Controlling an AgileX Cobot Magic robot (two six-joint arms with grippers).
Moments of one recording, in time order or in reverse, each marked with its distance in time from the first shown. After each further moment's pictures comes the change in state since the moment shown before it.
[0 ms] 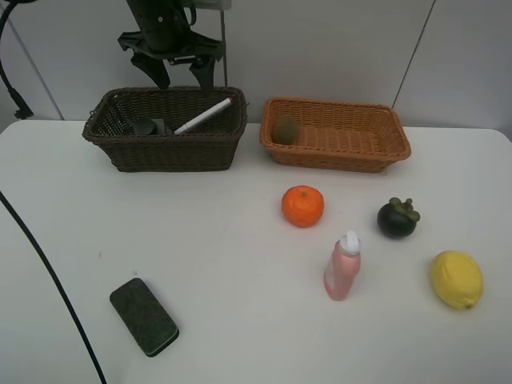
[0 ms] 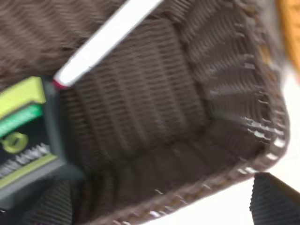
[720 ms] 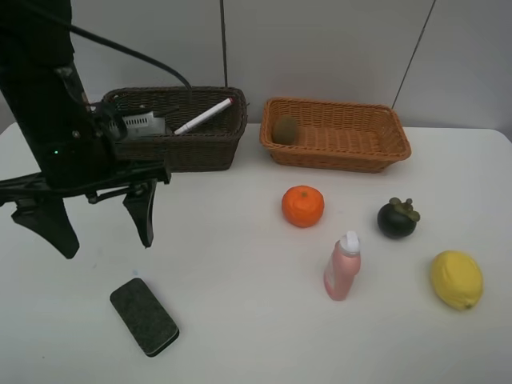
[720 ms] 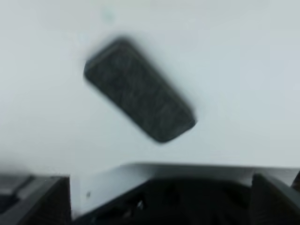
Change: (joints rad) left arm -0.115 -0.641 1.149 -0.172 0.001 -0.521; right arm 0.000 0.000 0.000 0.000 0.000 0.000
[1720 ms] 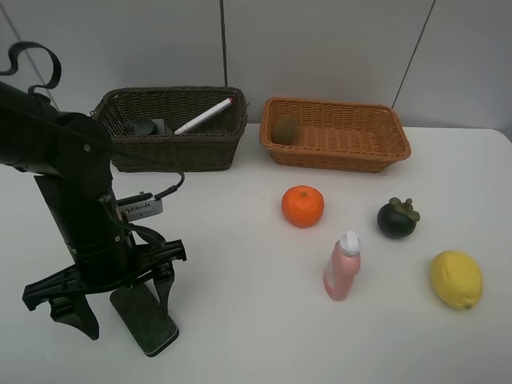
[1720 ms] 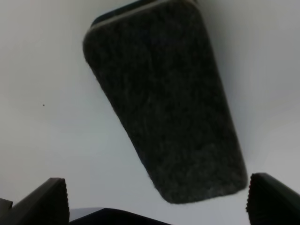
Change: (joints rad) left arm -0.107 0.131 0.305 -0.059 -0.433 -0.276; right arm 0.000 0.000 0.000 0.000 0.000 0.000
